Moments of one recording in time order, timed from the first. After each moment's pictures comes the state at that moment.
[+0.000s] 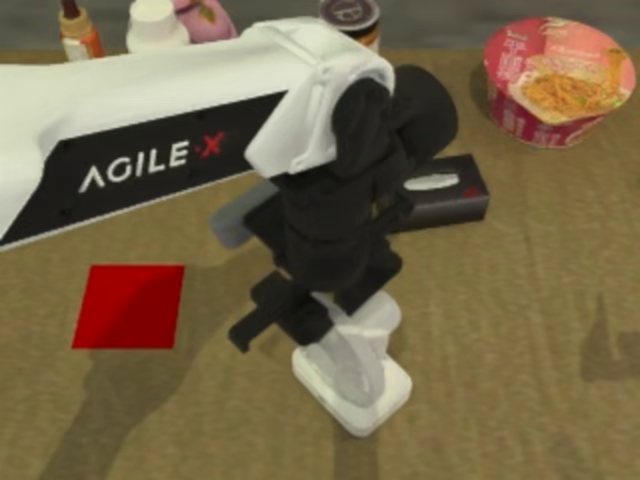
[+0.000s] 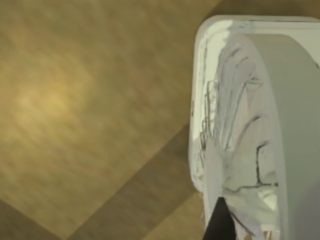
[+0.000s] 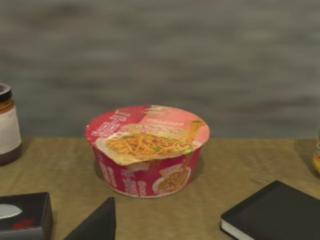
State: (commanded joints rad) left arm -0.83 1.96 1.58 -1.20 0.00 -1.56; right arm 0.00 0.00 0.00 0.00 0.00 0.00
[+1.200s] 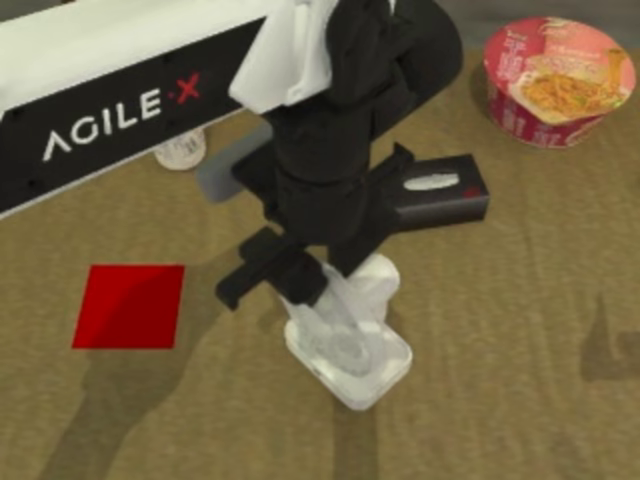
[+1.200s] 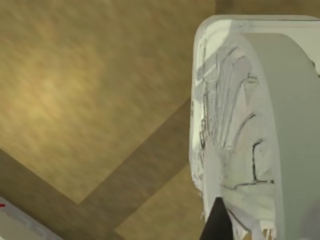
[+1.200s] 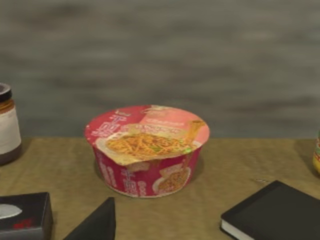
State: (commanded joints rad) left arm -0.81 1.95 1.77 -1.39 0.00 -1.56; right arm 0.00 0.00 0.00 0.00 0.00 0.00
